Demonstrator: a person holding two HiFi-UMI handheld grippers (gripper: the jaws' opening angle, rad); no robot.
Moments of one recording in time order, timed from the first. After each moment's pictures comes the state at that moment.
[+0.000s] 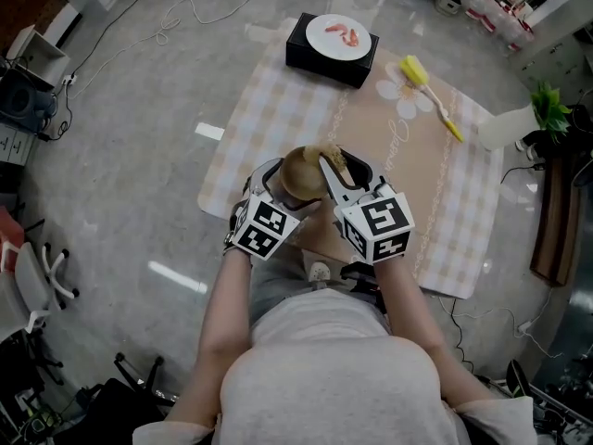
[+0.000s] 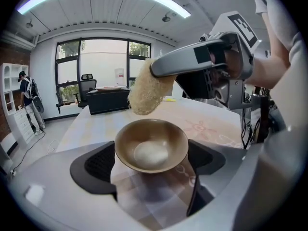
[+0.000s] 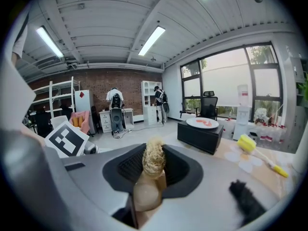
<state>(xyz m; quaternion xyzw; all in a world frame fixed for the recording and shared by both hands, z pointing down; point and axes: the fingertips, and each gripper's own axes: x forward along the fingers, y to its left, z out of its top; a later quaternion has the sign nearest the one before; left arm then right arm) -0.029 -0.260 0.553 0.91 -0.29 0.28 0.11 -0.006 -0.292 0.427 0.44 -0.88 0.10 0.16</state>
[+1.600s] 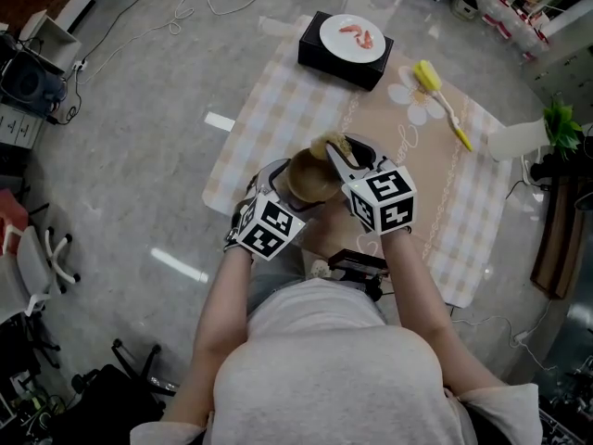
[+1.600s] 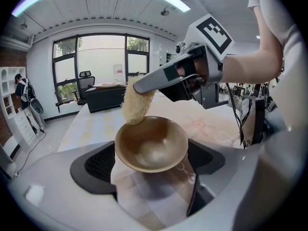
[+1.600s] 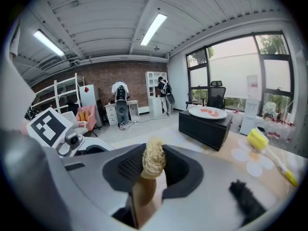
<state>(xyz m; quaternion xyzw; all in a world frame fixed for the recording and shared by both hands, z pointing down) -0.029 -0.258 0.555 0.90 -0.28 0.31 0.11 -0.002 -0.331 0.461 0.40 -0.88 0.13 0.21</state>
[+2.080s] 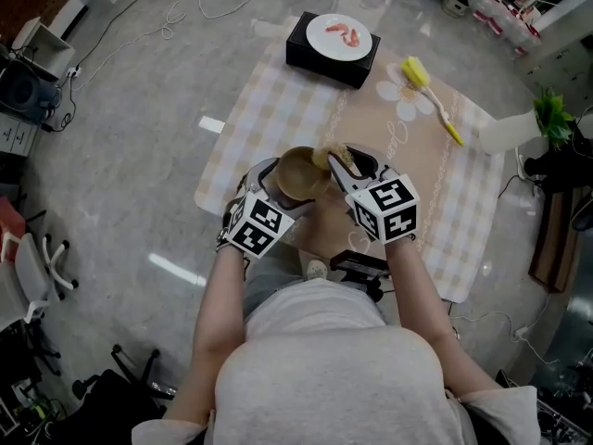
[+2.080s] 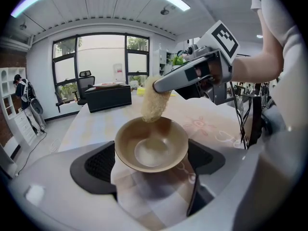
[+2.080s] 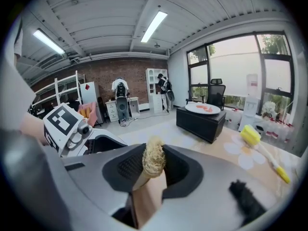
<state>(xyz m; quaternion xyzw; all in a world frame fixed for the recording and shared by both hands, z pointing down) -0.030 -0.258 0.555 0.90 -0.28 0.32 0.11 0.023 -0.306 0.461 0.39 -0.88 0.14 0.23</state>
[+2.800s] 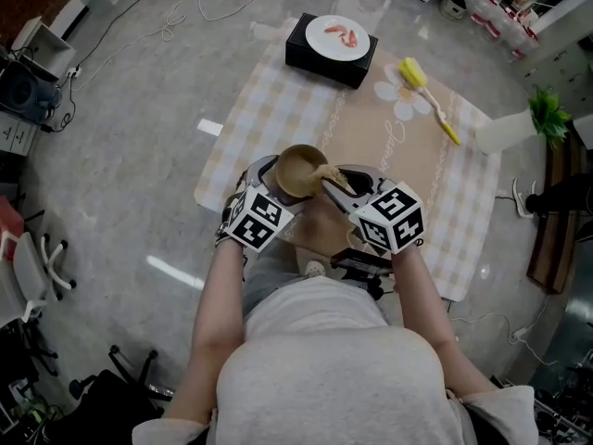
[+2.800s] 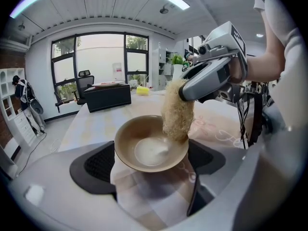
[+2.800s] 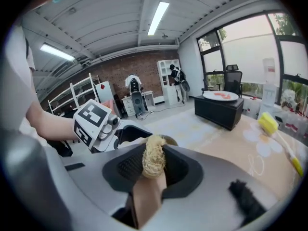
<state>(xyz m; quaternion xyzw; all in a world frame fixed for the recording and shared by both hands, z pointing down) -0.029 -0.258 0.555 0.90 -0.28 0.32 0.11 0.010 -0.254 0.469 0.29 -0.91 0.19 0.25</state>
